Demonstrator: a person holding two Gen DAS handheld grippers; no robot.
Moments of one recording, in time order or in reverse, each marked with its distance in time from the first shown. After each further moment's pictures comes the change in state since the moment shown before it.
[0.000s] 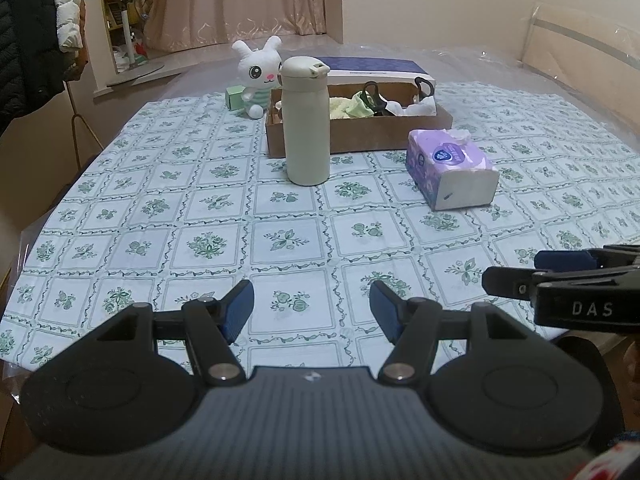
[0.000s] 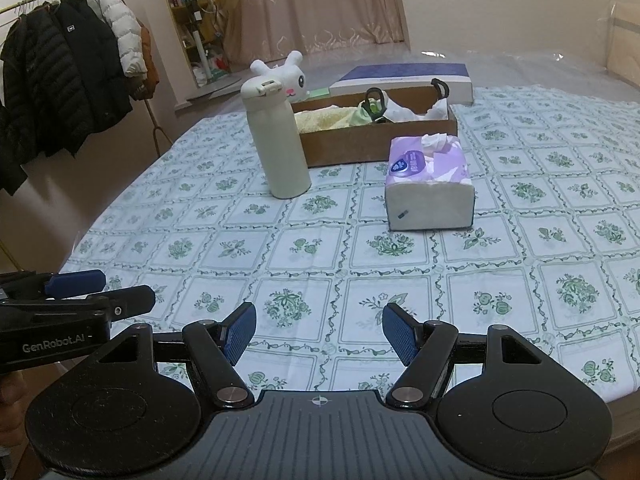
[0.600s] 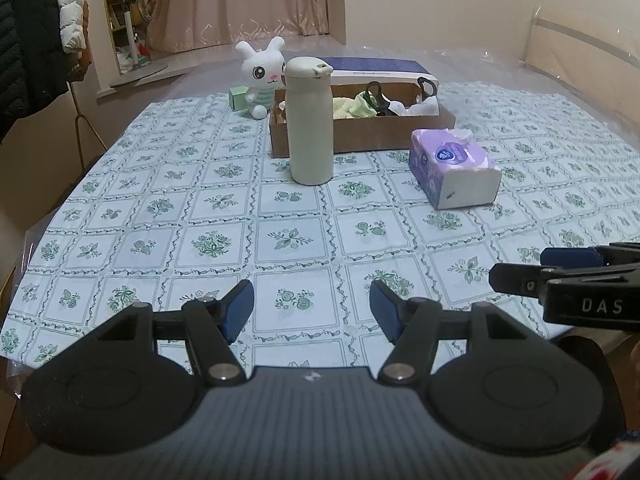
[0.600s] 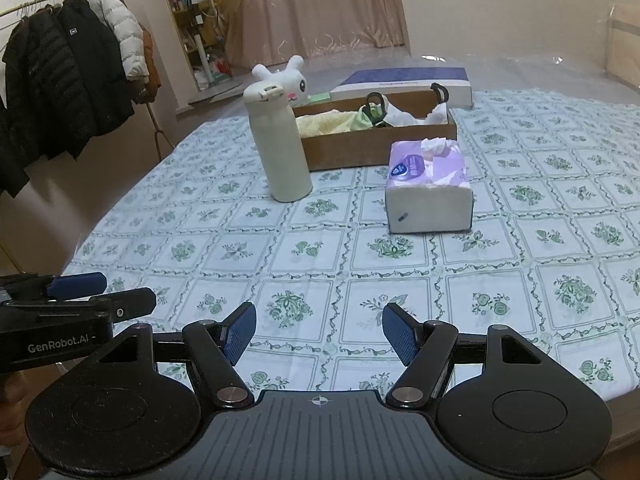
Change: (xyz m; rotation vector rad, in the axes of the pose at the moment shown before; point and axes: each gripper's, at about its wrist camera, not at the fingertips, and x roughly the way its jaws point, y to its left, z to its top) left arm -0.002 0.000 -0.002 0.000 -0.001 0.011; right arm -0.005 0.000 0.000 -0.003 -0.008 0.002
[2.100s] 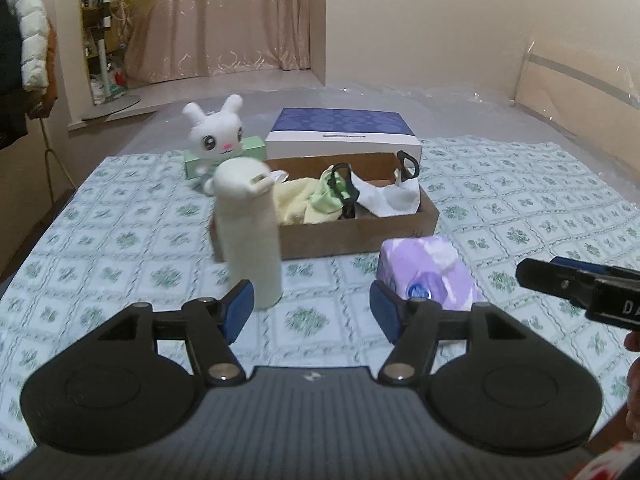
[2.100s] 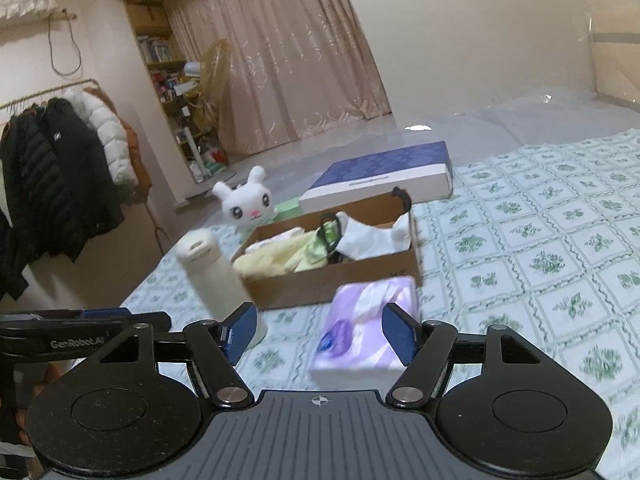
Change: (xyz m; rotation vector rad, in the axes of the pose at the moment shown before) left arm 0.068 -0.043 0.129 -0.023 -0.091 -0.060; right arm 0.011 -0.104 0.110 0.085 -0.226 0.071
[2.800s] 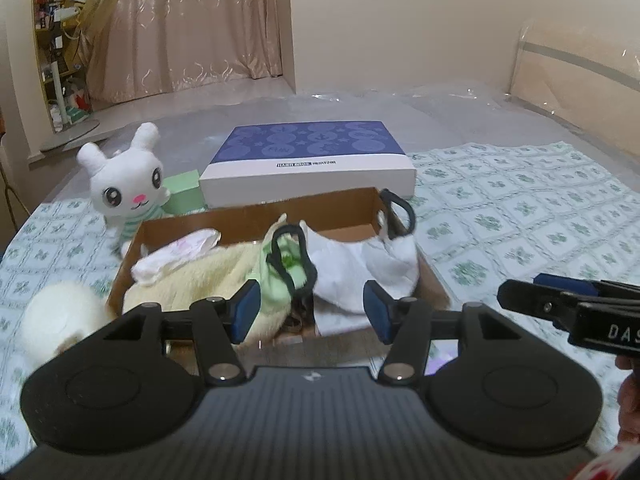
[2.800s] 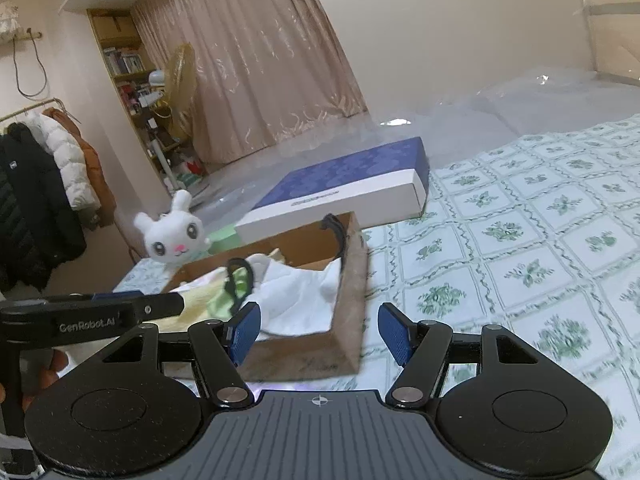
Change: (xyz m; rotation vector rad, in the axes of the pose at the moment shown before) left arm 0.182 -0.066 0.089 0.068 -0.017 -0.034; right arm 0.130 -0.128 0.060 0.063 -0.008 0.008
